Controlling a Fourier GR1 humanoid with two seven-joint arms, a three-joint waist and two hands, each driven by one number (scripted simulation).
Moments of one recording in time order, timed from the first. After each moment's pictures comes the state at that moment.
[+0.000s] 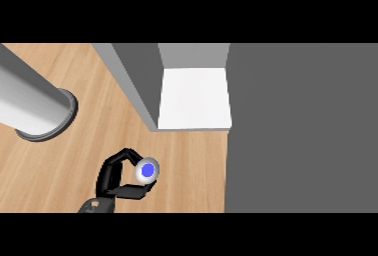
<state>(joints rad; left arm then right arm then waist) -0.24 0.06 0.02 -0.59 0.04 0.02 -0.98 1.01 -0.24 0.38 -2.49 -0.04 0.28 -0.36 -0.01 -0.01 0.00</state>
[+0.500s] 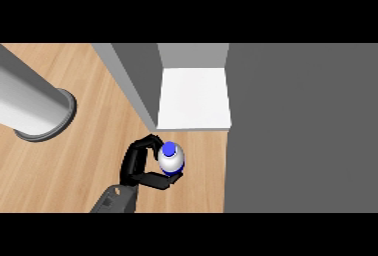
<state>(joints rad) -0.26 0.01 -0.22 -0.81 0.18 0.10 -0.76 1.03 -0.26 0.37 -2.49 -0.04 0.28 -0.39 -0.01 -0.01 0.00</state>
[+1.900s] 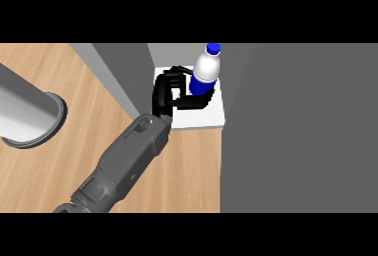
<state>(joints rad) -0.87 0.00 -0.37 -0.59 0.51 0.59 -0.36 1.08 -0.30 0.19 -2.48 -0.09 0.37 -0.51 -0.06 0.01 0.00</state>
